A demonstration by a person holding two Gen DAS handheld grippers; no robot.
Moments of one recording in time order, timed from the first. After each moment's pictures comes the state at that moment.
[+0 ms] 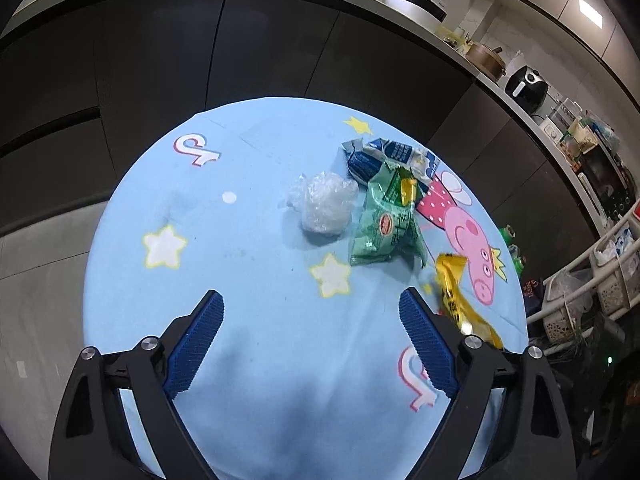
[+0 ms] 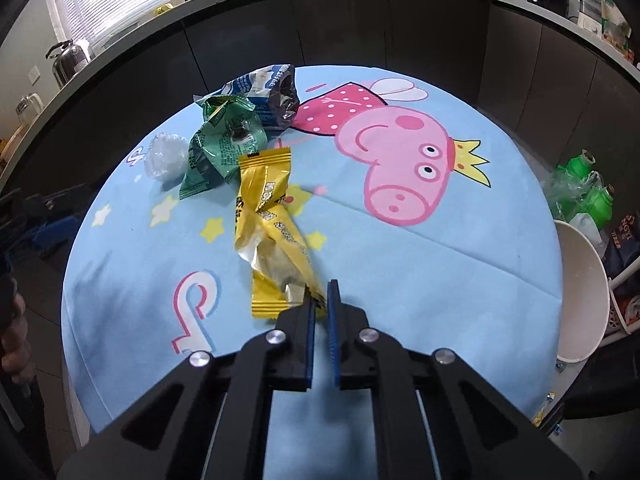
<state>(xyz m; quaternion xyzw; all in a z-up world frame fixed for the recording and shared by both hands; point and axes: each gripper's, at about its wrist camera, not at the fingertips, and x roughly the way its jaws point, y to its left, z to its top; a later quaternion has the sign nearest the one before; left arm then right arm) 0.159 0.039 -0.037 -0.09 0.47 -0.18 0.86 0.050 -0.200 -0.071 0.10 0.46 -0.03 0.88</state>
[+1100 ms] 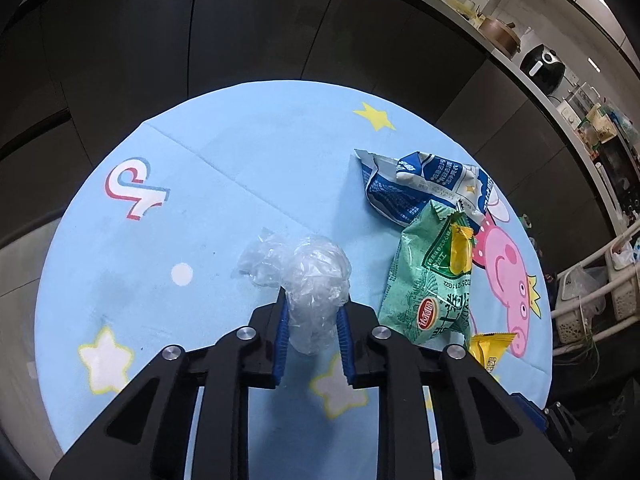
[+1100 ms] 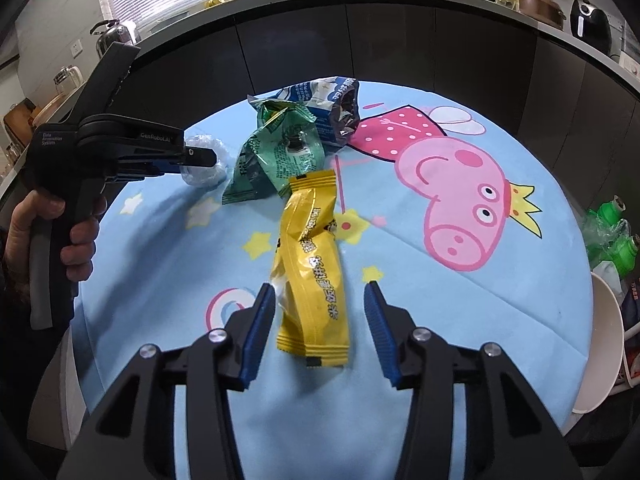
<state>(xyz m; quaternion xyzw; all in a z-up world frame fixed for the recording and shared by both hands) 0.251 0.004 -0.072 -0.06 0.51 -0.18 0.84 0.070 -0.174 -0.071 0.06 0.44 0.05 0.90</state>
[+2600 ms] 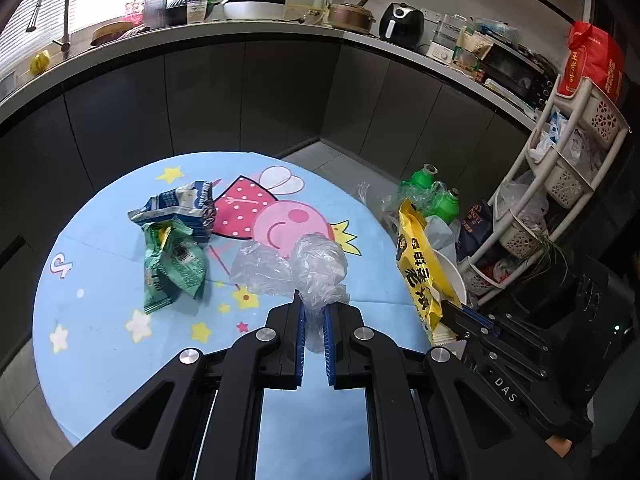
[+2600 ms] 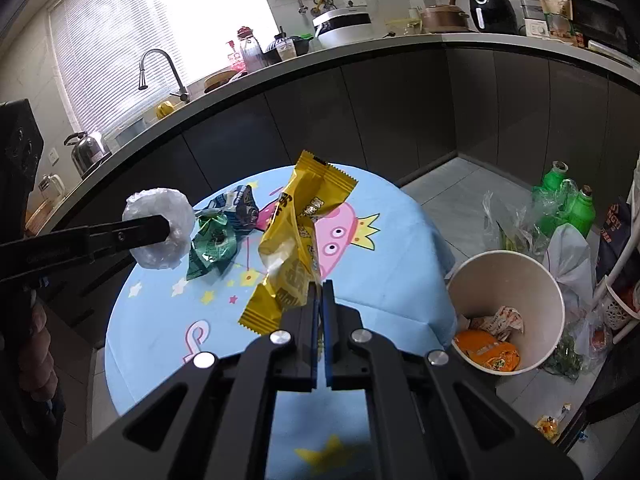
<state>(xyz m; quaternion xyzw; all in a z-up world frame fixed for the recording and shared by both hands) 0.074 -0.146 0.047 0.06 0.41 -0.33 0.85 -0.040 -0.293 -0.005 0.17 0.32 -0.04 0.93</state>
